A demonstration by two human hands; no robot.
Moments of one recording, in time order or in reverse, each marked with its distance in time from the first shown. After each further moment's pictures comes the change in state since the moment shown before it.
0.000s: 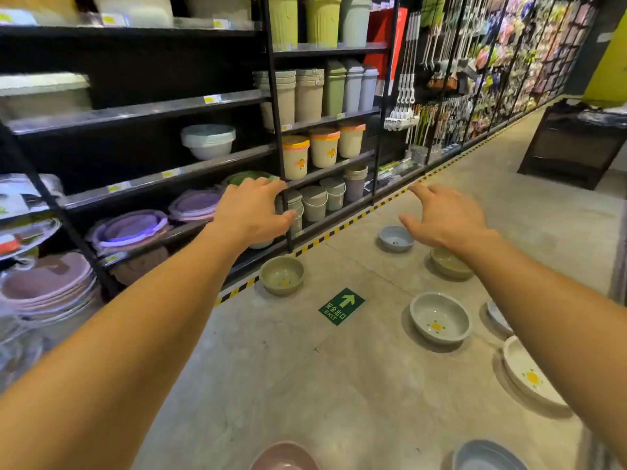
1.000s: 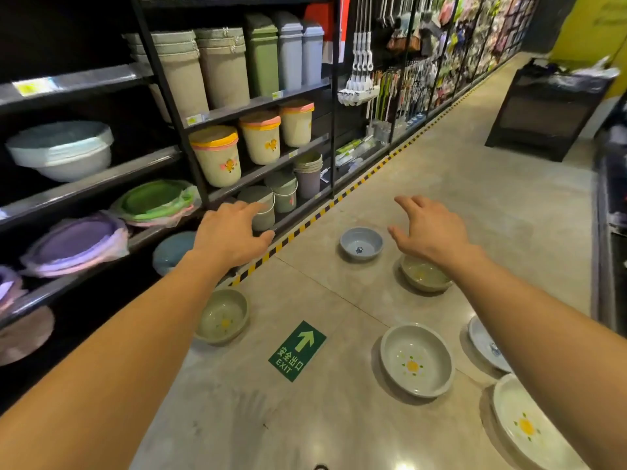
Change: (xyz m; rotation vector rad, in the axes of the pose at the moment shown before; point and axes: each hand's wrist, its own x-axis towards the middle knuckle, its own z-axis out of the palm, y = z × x) left_hand 0.466 0.081 0.268 -0.056 -0.178 0.013; right_hand 0.411 0.226 0.211 0.030 -0.132 0.113
